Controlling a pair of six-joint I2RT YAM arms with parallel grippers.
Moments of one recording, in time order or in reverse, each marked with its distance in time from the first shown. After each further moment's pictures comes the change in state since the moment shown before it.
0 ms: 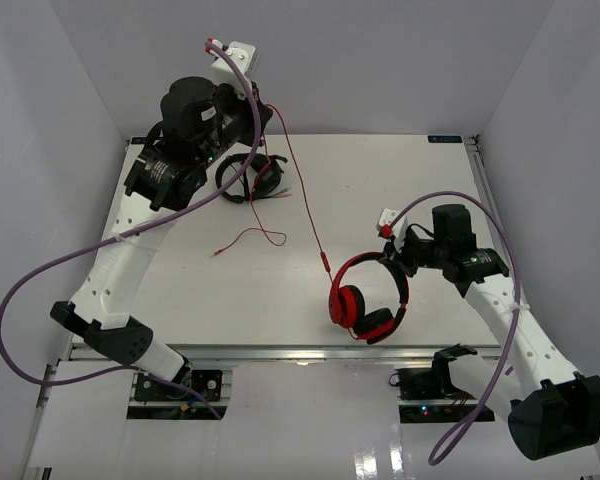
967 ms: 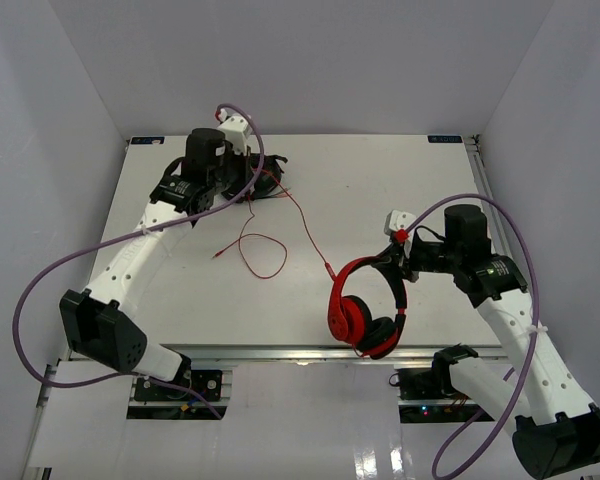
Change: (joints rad) left arm 0.163 -0.065 -0.569 0.114 0.117 -0.046; right arm 0.018 -0.114 0.074 -0.080 -0.203 0.054
